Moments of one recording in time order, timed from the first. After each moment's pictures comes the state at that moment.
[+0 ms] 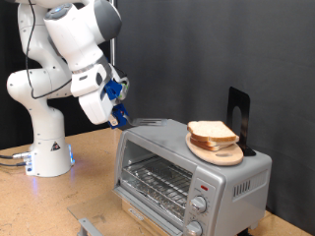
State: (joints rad) arm -0.01 -0.36 -0.08 -2.49 0.53 2.12 -0.35
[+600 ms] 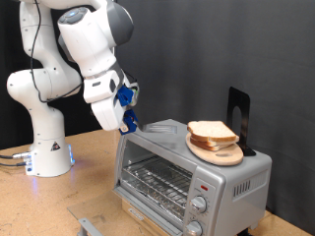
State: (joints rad) arm -0.01 -0.26 -0.04 -2.41 0.53 2.14 -0.35
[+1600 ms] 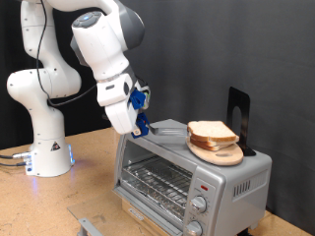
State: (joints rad) arm -0.01 -0.21 0.00 -2.38 0.57 2.20 -0.35
